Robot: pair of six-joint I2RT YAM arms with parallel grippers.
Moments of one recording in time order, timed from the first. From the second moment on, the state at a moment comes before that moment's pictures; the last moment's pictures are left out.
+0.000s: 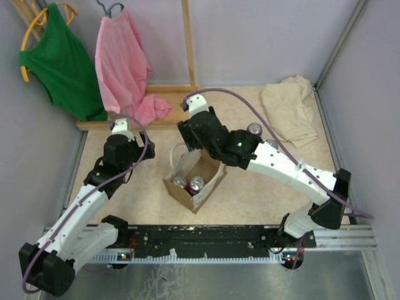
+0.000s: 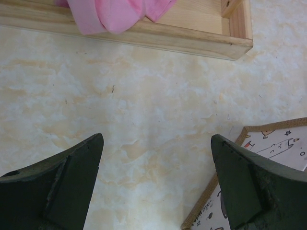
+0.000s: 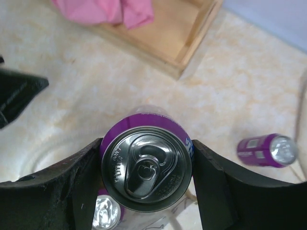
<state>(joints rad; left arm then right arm) -0.38 0.86 0.67 -0.25 -0.26 -0.37 1.07 1.48 1.50 -0.59 0.51 0.19</state>
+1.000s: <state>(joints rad) -0.38 0.91 0.67 -0.23 -0.23 -0.37 0.64 1.48 1.48 -0.82 0.53 0.32</state>
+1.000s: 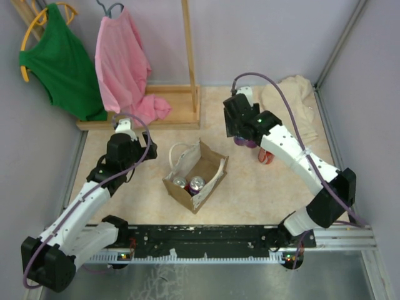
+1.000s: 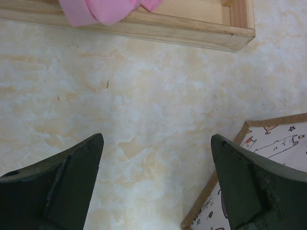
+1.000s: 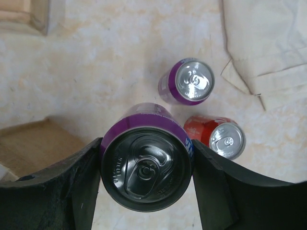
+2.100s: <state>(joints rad) -0.38 0.90 0.66 -0.23 -0.23 -0.37 0.62 1.40 0.96 -0.53 0.45 0.43</state>
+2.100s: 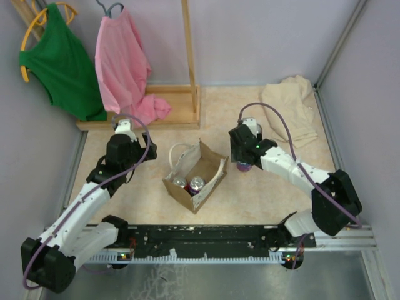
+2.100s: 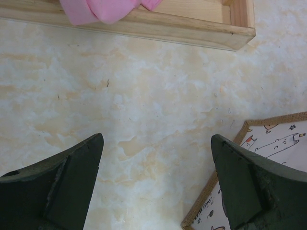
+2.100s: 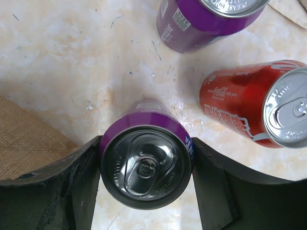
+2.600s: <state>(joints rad) -0.38 0.90 0.66 -0.23 -0.23 -0.37 0.61 1.40 0.93 -0.49 0.47 0.46</state>
